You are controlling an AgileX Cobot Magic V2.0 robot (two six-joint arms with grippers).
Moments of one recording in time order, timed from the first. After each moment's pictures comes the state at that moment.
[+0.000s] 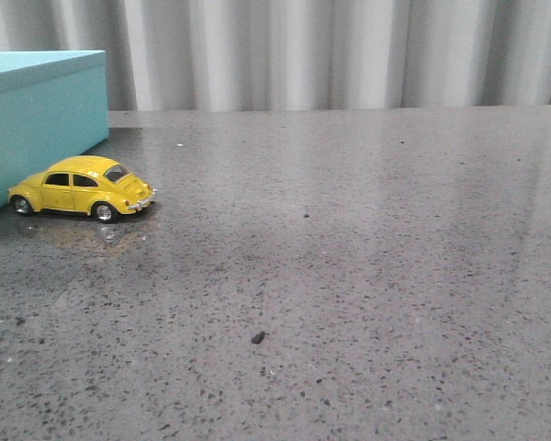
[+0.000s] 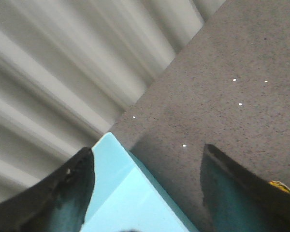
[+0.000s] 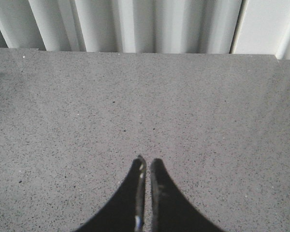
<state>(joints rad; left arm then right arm) -0.50 0.95 -1.02 0.23 0.47 0.37 0.09 0.59 -1.05 -0.11 0.92 0.10</state>
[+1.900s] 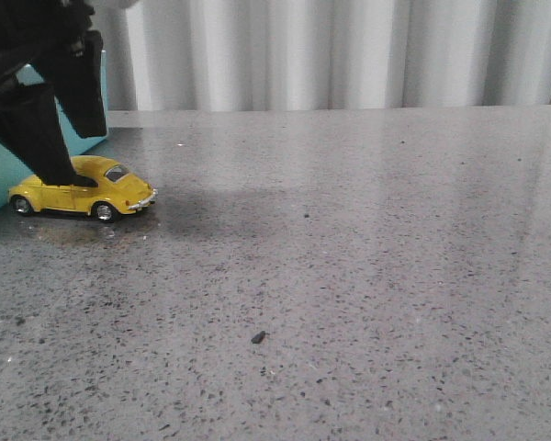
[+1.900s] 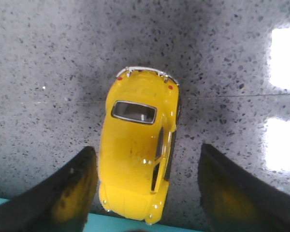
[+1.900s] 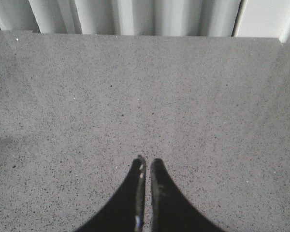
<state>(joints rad) -0.50 1.59 -1.31 0.02 1.03 1.13 0.09 0.59 -1.00 -0.11 0.92 0.10</state>
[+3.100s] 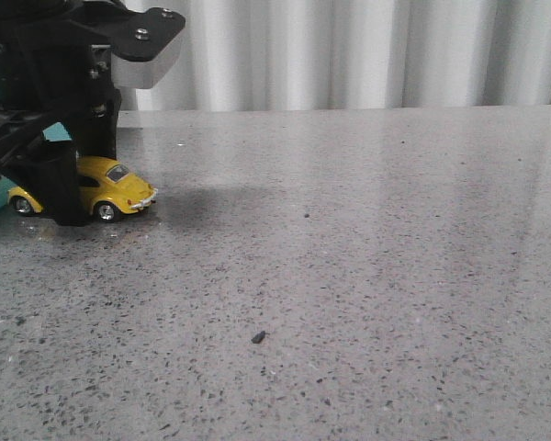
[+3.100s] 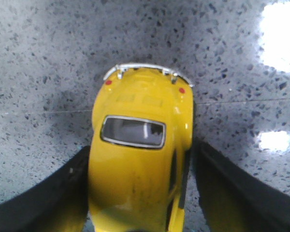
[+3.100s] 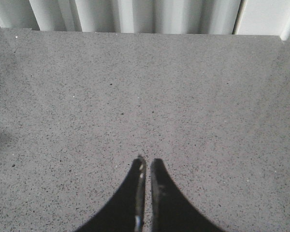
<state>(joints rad) -0.50 1.70 -1.31 0.08 0.98 1.13 0.09 0.59 -1.00 -0.11 0.92 0.11</state>
